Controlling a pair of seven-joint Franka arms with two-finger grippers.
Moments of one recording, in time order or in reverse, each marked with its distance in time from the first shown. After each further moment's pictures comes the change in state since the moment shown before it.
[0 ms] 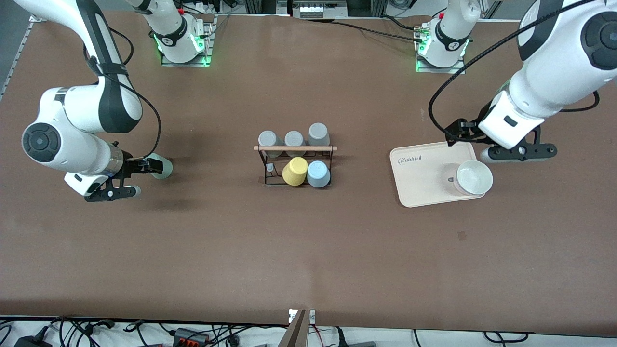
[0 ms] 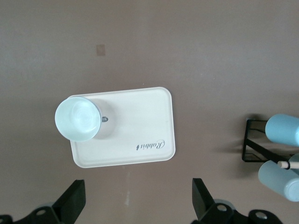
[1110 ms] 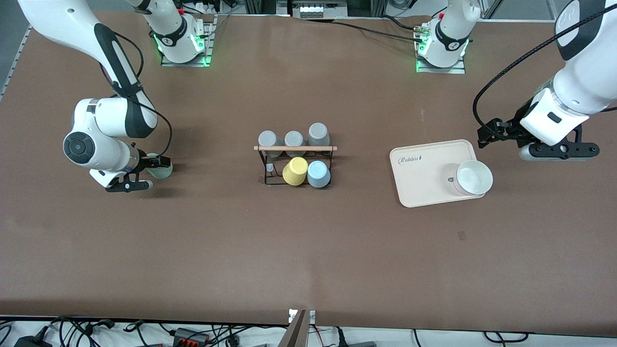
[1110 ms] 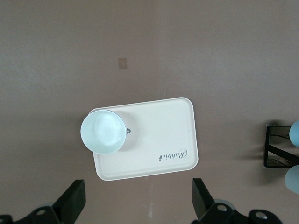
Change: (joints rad) left arm 0.122 -0.040 -0.005 -0.057 0.002 0.068 0.154; right arm -0.021 0.055 -0.020 -0.204 -0.039 0.189 0.028
